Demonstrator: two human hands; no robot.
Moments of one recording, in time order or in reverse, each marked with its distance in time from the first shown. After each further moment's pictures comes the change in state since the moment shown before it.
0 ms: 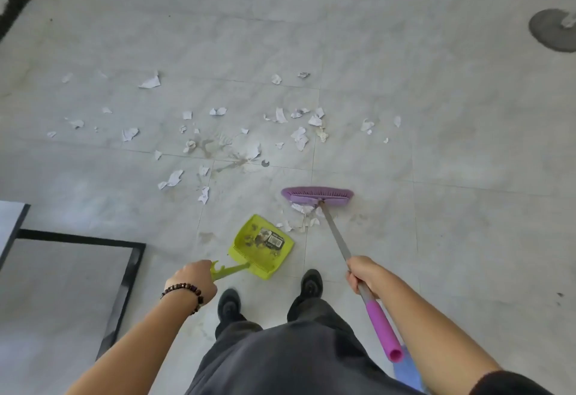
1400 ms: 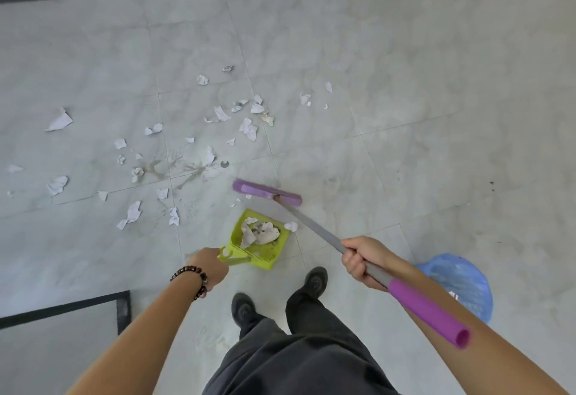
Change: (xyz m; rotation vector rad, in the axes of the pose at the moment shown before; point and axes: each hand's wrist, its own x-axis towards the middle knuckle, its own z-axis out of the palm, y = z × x) left_hand 0.042 -0.038 -0.035 -0.179 -0.242 0.264; right_hand -0.132 0.074 0.085 0.777 -0.289 0.001
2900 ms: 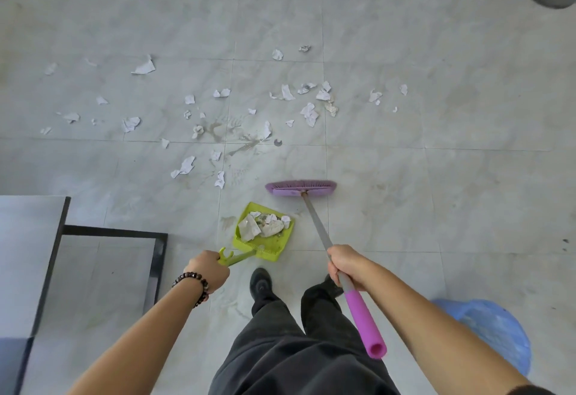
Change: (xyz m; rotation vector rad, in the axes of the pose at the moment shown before) left_hand -0.021 -0.108 0.013 -0.231 0.140 -0.199; right_hand 0.082 0.034 0.104 -0.812 0.142 -0.048
